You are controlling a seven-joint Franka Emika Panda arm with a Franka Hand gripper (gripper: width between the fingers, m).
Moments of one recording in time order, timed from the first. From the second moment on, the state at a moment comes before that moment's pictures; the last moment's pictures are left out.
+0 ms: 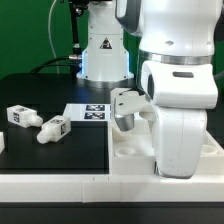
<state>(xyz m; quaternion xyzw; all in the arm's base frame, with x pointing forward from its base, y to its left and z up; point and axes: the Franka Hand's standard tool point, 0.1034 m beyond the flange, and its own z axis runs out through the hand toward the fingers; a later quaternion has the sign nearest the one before) 0.660 0.044 0.030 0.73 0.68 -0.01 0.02</state>
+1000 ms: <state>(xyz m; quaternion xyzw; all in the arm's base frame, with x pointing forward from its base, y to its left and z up) 0.661 0.001 0.095 0.80 0.60 -0.02 0.04</state>
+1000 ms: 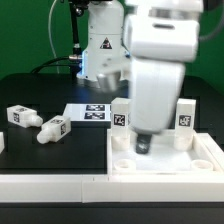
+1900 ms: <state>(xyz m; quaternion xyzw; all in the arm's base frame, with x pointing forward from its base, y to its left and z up) 0.612 -0.056 0.115 0.97 0.24 -0.02 0.03</state>
